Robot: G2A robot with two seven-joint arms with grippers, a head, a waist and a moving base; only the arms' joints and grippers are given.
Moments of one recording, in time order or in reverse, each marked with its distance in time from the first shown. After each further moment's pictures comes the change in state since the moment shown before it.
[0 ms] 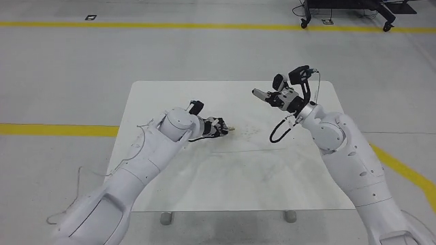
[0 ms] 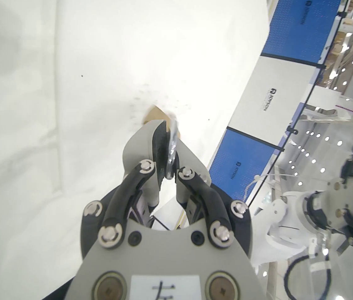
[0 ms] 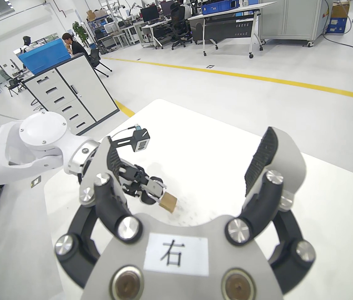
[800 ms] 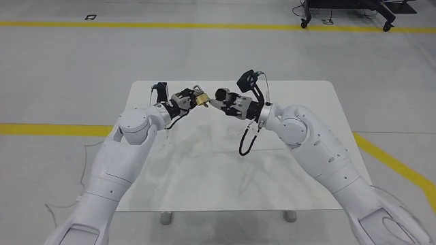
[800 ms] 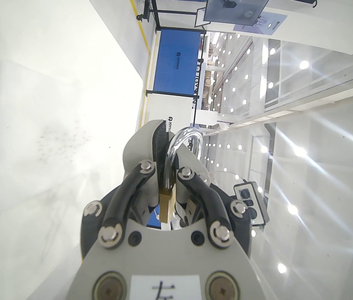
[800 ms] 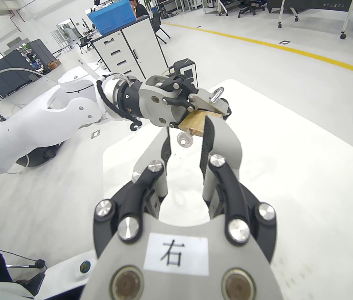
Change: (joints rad) left arm 0.243 0.152 -0.437 -0.377 -0.207 -0.164 0.101; right arm 0.193 -0.078 -0.312 0.094 0.119 -0.083 0.058
